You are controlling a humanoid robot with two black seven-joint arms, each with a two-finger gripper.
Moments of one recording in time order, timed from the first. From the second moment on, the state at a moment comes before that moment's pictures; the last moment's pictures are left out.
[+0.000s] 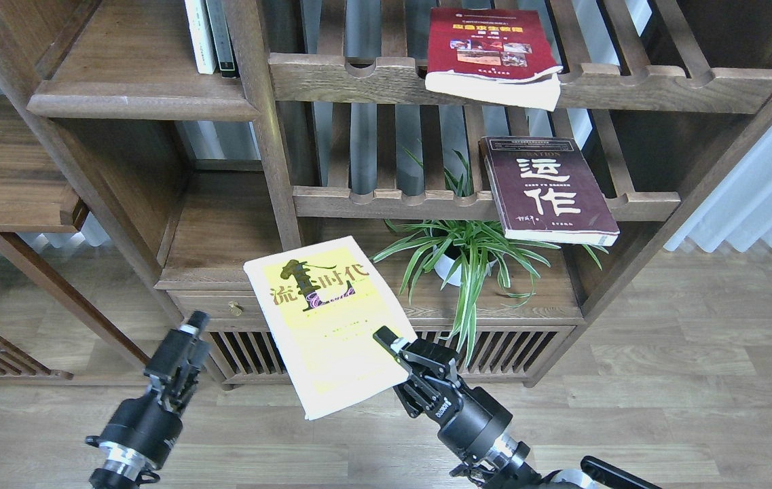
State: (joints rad) left arm 0.01 0.43 -0.58 -1.38 -0.36 -0.49 -0.45; right arm 0.03 -0.22 0.56 1.33 0.61 0.58 -0.09
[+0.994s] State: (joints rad) left arm -0.06 0.38 -0.41 -1.38 -0.36 -0.49 -0.37; right arm 0.03 -0.15 0.54 1.24 0.61 0.58 -0.24
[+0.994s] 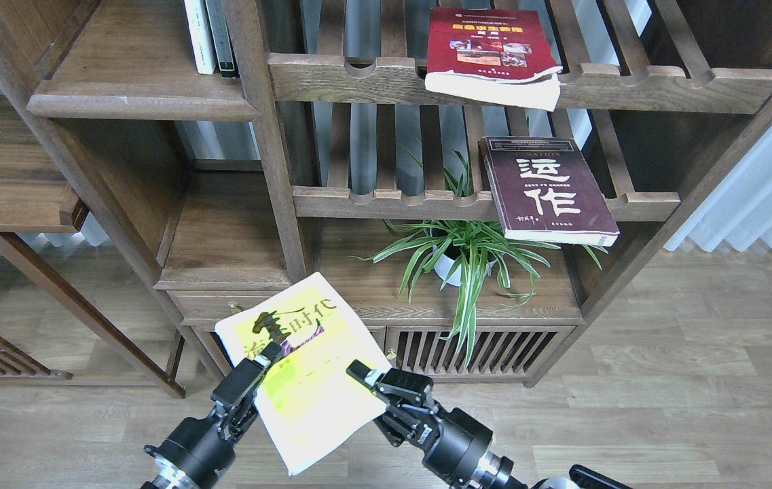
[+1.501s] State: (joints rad) left arm -0.07 0.38 -0.38 -1.37 -0.33 -0.49 -0.35; right arm 0.03 -0.13 0.55 1.23 0.61 0.58 -0.25
